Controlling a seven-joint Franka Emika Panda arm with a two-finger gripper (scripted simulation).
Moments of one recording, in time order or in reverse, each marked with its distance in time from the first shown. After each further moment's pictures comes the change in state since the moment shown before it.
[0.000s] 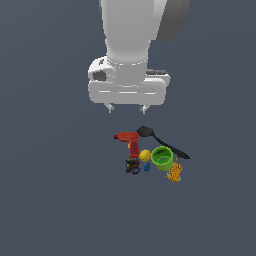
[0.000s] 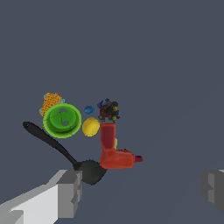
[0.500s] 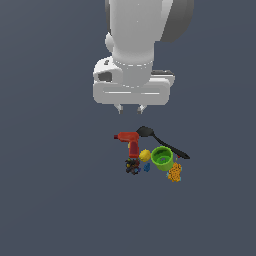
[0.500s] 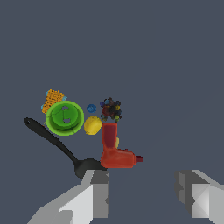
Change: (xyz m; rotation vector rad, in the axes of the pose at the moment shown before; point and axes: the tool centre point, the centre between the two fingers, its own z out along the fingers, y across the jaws) arm -0.001 -0.010 0.001 -0.013 -0.005 -0.035
